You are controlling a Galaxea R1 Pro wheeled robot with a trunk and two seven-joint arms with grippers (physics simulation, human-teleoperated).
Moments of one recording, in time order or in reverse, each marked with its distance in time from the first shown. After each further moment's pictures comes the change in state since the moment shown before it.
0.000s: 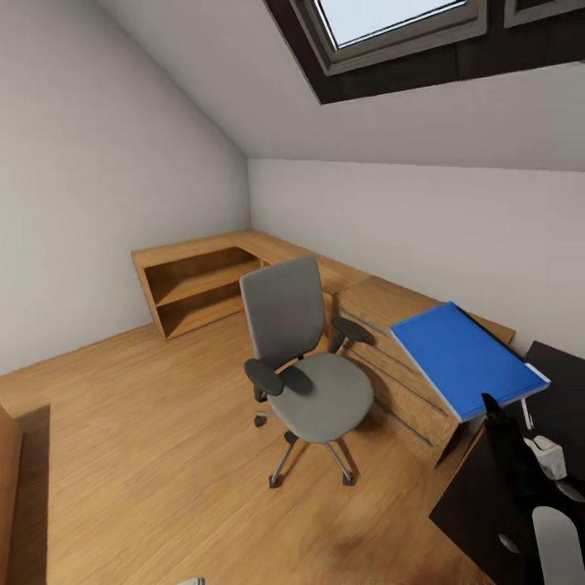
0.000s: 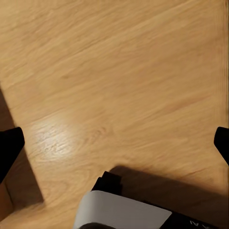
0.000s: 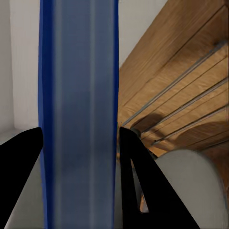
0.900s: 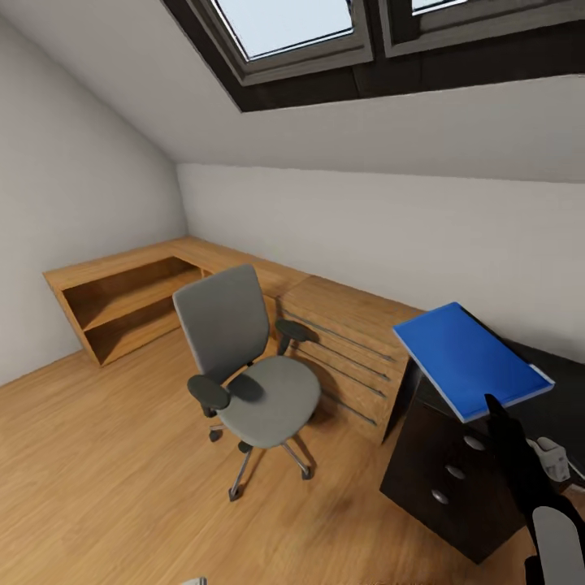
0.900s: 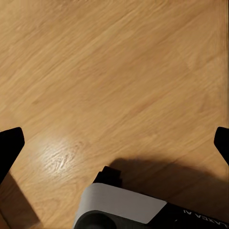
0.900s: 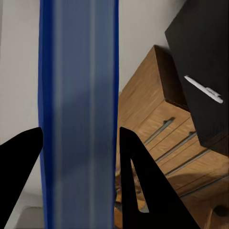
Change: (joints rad) left arm 0.000 -0.007 0.002 0.000 -0.002 0.000 0.000; right arm 0.000 -0.003 -0.002 0.005 0.002 -0.021 -0.003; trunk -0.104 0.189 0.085
